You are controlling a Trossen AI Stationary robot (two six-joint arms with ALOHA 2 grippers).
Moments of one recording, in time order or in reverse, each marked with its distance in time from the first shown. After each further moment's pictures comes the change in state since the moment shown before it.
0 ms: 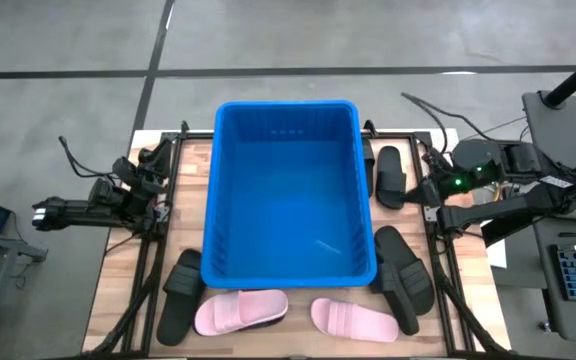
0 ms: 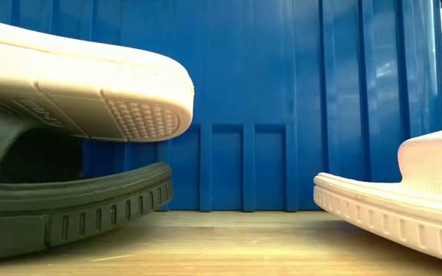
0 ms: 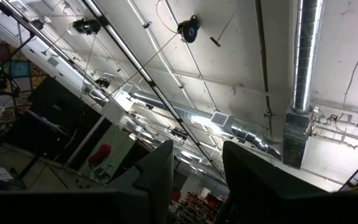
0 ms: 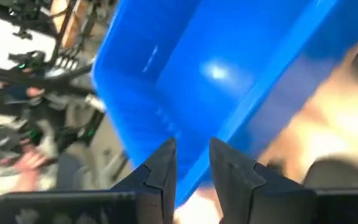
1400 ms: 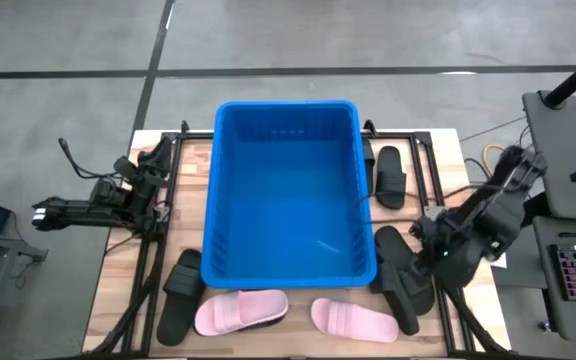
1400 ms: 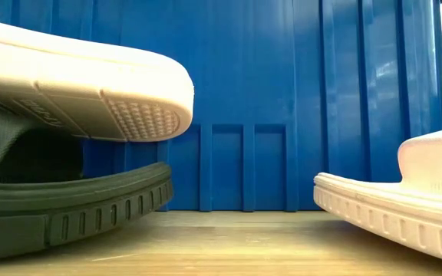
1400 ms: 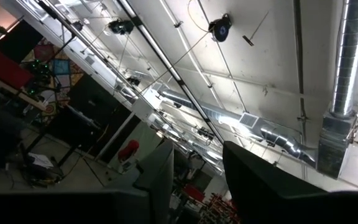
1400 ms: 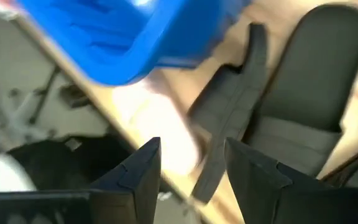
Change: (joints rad) left arm 0.000 0.001 -0.011 -0.002 -0.138 0.000; right arm 0.839 0.387 0.057 -0.209 0.374 0.662
